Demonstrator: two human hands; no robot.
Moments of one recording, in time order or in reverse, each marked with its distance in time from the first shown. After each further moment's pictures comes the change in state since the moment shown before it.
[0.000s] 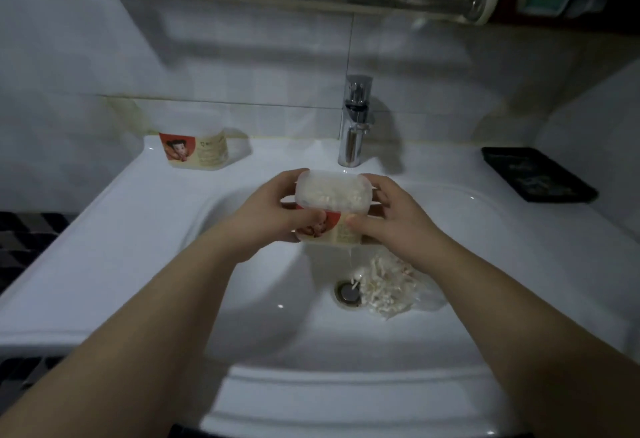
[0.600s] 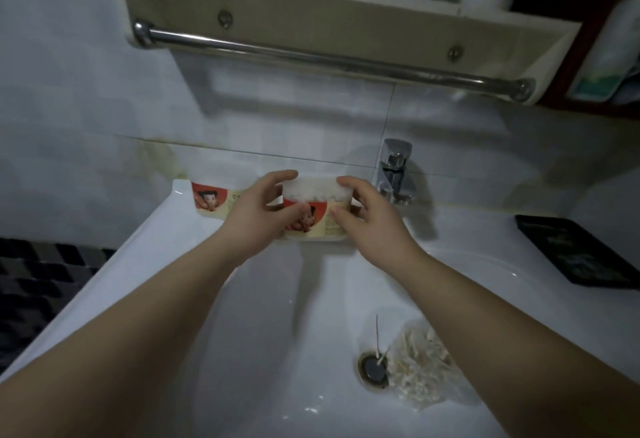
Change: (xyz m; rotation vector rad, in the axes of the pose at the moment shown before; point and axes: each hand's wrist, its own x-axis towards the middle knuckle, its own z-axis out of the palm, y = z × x) left_hand 0.050 0.019 -0.072 -0.010 0.320 0.150; right_hand 0.108 -0.038 0.057 -0.103 0.070 -0.250
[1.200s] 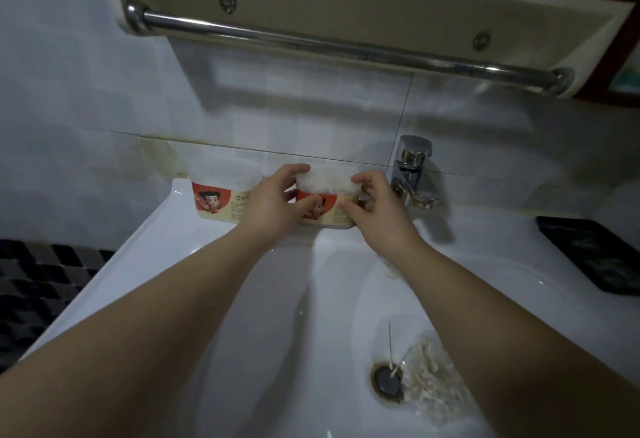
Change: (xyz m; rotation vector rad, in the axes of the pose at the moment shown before) left_hand 0.057 -0.036 0.010 0.164 0.083 0.098; right_hand 0.044 0.030 0.008 -0.178 0.134 0.044
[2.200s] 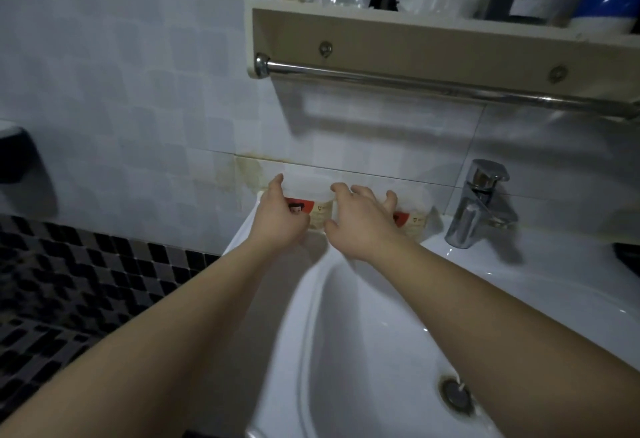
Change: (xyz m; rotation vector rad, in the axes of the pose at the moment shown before) left_hand -0.027 -0.006 -0.113 0.265 0.177 -0.232; right_hand -0.019 -0.112 0.105 -0.922 -0.285 -0.178
